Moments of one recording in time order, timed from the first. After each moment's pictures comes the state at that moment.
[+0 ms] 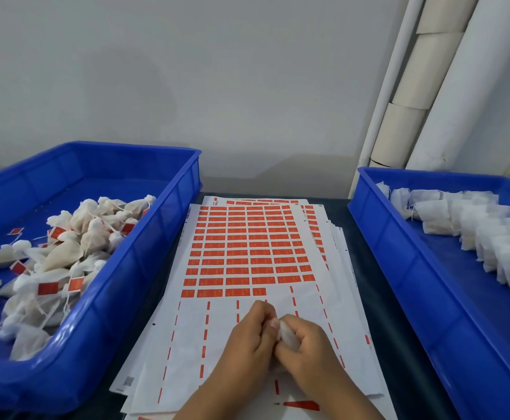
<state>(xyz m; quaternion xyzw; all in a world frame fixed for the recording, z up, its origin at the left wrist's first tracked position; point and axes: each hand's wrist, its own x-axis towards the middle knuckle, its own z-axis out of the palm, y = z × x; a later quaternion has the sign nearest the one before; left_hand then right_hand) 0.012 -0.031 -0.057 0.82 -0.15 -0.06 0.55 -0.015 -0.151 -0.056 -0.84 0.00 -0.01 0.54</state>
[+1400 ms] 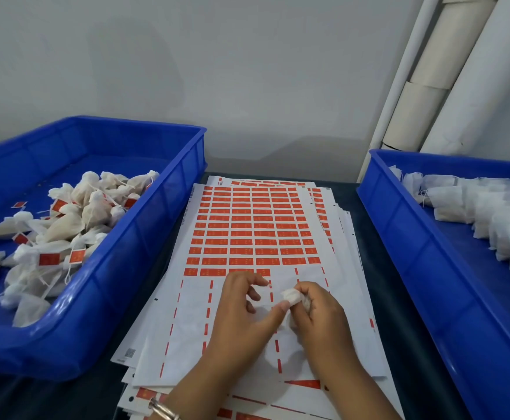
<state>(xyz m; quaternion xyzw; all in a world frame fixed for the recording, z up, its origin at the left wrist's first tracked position) 0.014 -0.028 -0.055 0.83 -0.08 0.05 0.55 -0.009 -0.157 -0.064 -0.89 0.05 -0.15 0.43</state>
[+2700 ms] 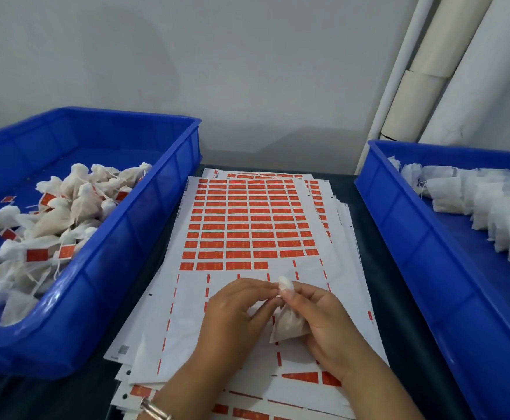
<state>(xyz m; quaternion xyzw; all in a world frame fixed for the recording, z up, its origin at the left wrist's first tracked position) 0.013 -0.021 -0.053 0.85 -0.24 0.19 0.42 -0.009 -0.162 -0.053 -0.66 0.07 0.06 0.74</state>
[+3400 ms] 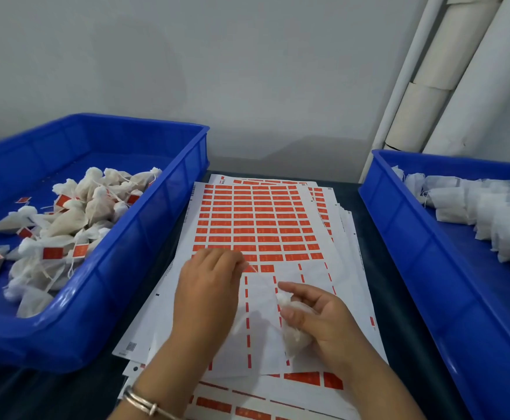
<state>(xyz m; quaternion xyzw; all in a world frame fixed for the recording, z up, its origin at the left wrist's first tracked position) 0.024 -0.003 -0.020 0.92 -0.09 0.24 0.28 -0.013 -0.169 -0.051 -0.74 0.07 0.05 0.66</state>
